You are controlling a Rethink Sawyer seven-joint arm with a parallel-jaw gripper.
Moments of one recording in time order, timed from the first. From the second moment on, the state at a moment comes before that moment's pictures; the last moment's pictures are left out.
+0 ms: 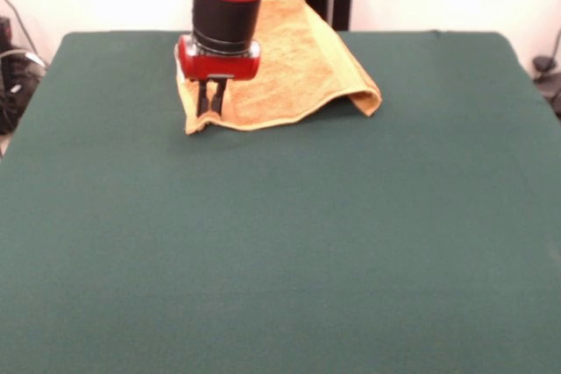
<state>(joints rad) -0.37 -0.46 0.00 1.71 -0.67 0.26 1.74</state>
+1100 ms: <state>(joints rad) -0.64 -0.48 0.29 1.71 -0.68 0.52 1.74</state>
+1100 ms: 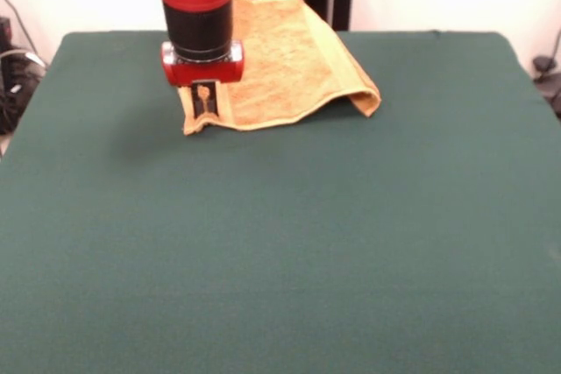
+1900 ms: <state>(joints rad) -0.65 -0.48 0.33 1.70 -0.74 0.58 1.74</state>
